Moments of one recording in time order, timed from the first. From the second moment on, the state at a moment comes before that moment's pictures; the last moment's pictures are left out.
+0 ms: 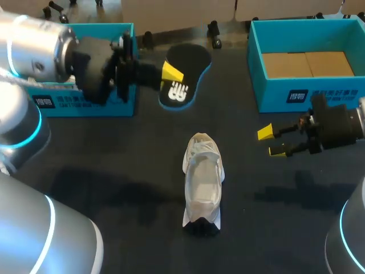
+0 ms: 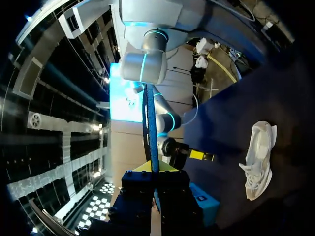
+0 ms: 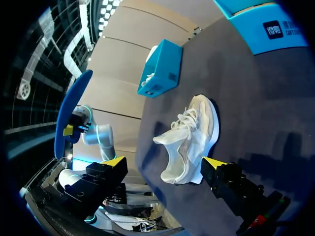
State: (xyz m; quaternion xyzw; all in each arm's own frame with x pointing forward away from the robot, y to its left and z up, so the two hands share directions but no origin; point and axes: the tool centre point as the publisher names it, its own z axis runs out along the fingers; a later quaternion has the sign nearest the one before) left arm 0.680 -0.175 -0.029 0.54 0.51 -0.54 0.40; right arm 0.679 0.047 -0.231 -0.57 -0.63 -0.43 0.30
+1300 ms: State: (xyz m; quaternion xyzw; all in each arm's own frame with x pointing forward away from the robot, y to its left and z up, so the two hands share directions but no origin) left arm 0.693 -0.173 -0.168 0.54 0.49 -0.46 0.51; right arm 0.678 0.047 -0.231 -0.57 -0.63 -0.43 0.30
